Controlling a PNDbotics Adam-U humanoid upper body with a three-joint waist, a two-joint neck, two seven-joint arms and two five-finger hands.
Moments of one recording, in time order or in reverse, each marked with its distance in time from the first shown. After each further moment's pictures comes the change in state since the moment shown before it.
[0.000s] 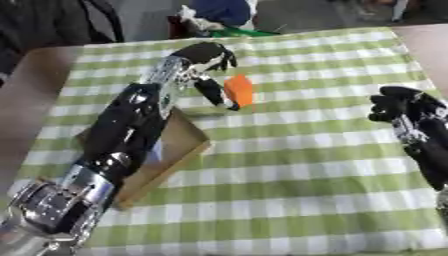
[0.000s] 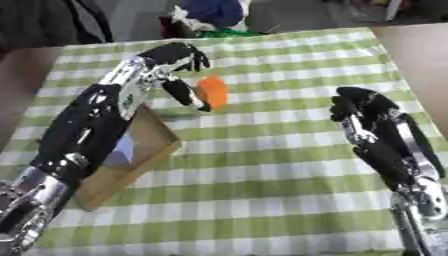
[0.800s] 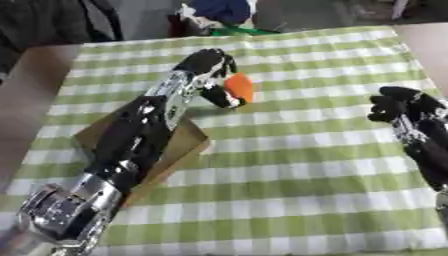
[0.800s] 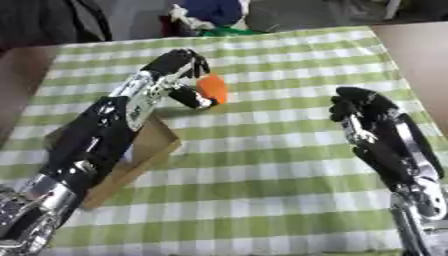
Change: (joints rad) left arm 0.024 -0.028 0.002 0.032 0.079 0.036 0.165; right arm 0.000 0.000 0.000 0.000 0.000 0.001 0.001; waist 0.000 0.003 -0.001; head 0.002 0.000
